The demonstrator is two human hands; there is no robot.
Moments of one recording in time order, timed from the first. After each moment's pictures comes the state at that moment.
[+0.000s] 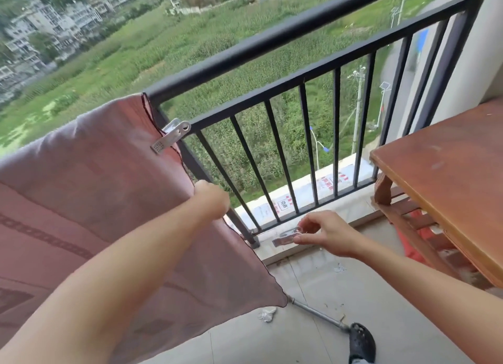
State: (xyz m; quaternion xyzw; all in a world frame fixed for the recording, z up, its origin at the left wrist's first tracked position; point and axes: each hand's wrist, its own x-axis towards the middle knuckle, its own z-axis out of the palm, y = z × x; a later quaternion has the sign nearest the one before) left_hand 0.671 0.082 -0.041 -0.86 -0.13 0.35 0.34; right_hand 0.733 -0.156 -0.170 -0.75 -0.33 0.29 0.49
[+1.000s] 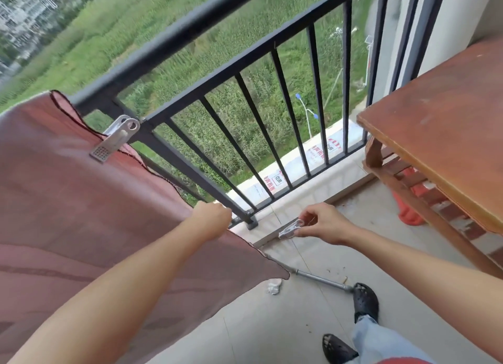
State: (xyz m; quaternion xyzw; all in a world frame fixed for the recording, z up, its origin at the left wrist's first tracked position) left_hand 0.656 0.086 -0.119 -0.91 0.00 0.32 0.27; right_hand 0.734 -0.162 -0.244 -0.80 -0.21 0.32 0.47
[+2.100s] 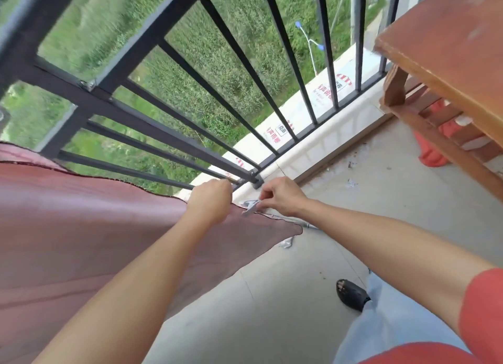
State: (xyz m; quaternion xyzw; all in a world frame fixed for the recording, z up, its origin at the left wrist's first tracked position) left_hand 0.675 0.101 -0.183 -0.94 -0.13 0.27 0.13; right_hand 0.732 -0.044 -0.310 -0.78 -0.26 0.34 0.47
